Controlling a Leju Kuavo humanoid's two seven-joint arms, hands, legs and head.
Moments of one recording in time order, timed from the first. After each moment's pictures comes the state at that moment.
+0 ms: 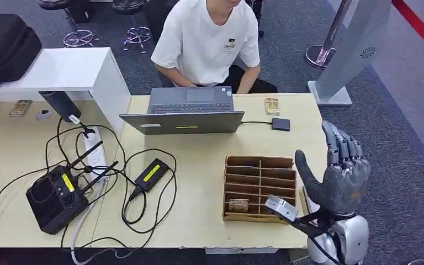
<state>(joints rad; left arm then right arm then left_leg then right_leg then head) -0.13 -0.24 1.18 -0.21 -1.47 -0.03 0.04 -0.03 0.17 0.09 -1.68 1.18 -0.70 -0.57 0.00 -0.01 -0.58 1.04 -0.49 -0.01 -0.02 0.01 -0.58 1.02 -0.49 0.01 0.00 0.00</state>
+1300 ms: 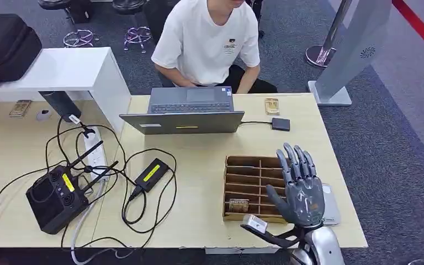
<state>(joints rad) -0.14 -0.24 1.18 -0.21 -1.48 -0.04 0.07 0.01 0.11 0.18 -1.42 1.31 -0.70 -0.49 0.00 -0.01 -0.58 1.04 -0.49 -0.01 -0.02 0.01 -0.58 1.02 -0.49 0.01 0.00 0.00</state>
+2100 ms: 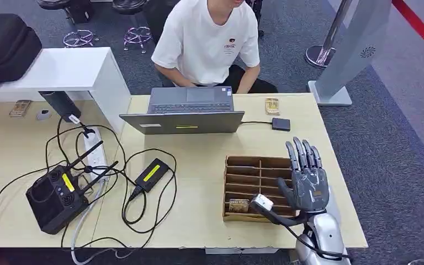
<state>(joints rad) -0.14 -0.24 1.18 -0.21 -1.50 -0.05 0.07 -0.10 0.11 0.09 -1.22 1.37 -0.70 -0.42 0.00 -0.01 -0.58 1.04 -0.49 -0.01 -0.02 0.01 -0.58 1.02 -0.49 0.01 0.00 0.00</state>
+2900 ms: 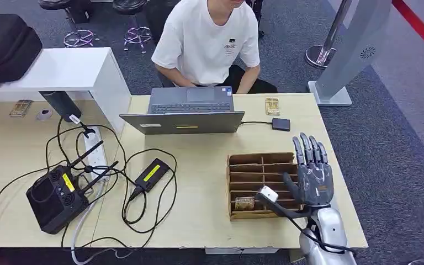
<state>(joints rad) -0.14 -0.24 1.18 -0.21 -1.50 -0.05 0.08 -0.15 0.08 0.07 -1.17 1.38 -0.70 -0.37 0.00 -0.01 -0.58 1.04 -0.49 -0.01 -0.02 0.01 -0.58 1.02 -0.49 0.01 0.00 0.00</state>
